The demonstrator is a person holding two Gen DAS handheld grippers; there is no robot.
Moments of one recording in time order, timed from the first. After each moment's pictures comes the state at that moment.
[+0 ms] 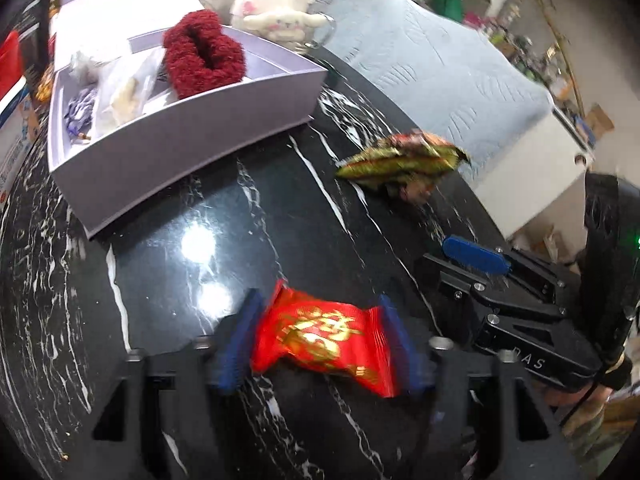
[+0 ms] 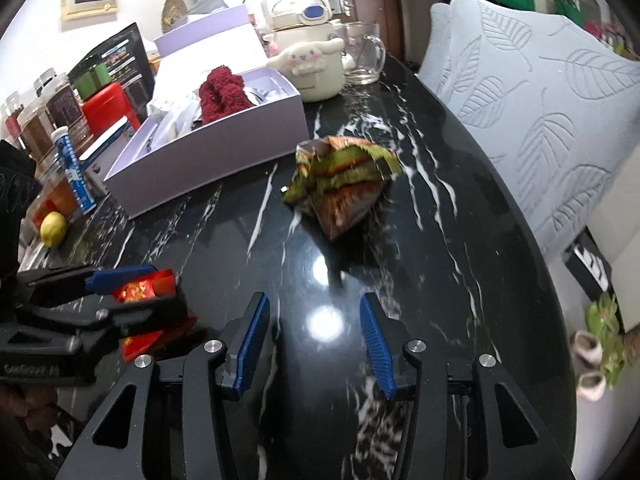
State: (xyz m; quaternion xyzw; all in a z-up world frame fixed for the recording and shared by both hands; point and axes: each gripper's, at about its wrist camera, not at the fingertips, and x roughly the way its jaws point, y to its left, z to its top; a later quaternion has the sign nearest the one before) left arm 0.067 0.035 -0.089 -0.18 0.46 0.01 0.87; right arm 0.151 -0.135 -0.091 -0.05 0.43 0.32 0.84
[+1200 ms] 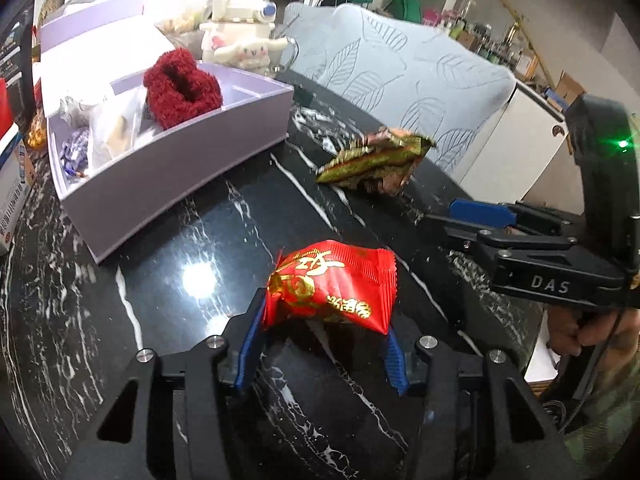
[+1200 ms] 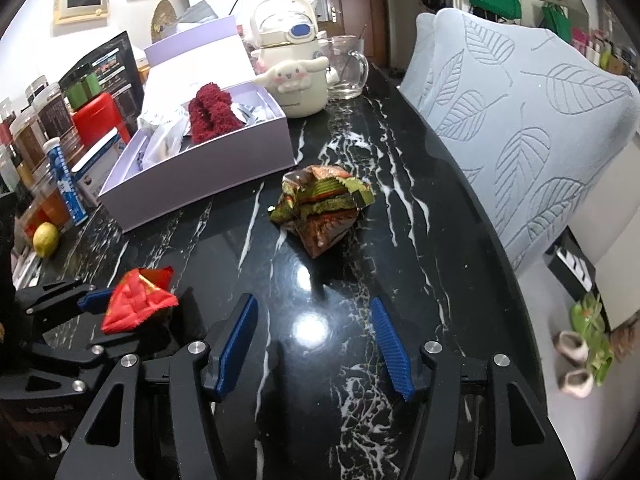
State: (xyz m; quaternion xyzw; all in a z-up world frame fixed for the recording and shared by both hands) left arm 0.044 0.024 -0.084 -0.11 0.42 -0.03 0.90; right arm 0.151 -0.139 -0.071 -0.06 0.42 0.29 0.86
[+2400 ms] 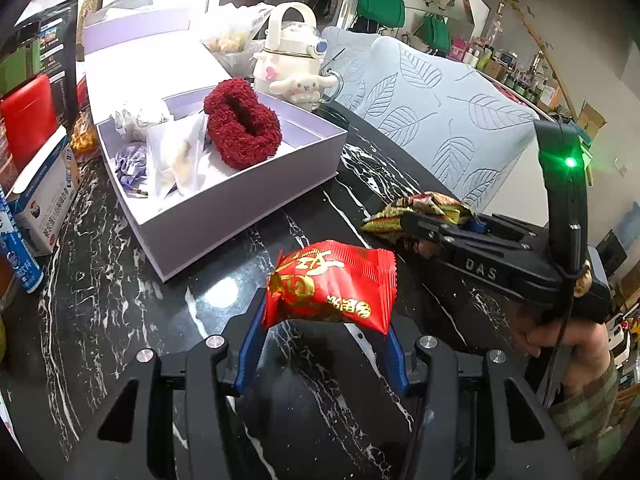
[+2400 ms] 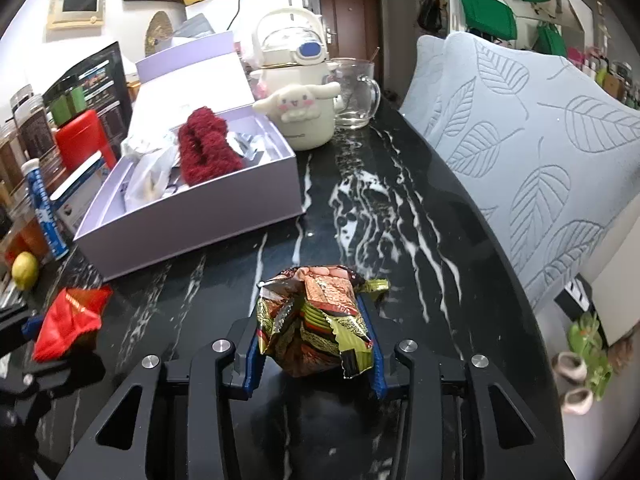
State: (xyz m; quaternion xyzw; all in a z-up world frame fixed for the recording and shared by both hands) left arm 0.034 0.060 -0.060 -0.13 0.39 0.02 0.91; right arm 0.176 -0.098 -0.073 -0.06 0.38 0.28 0.88
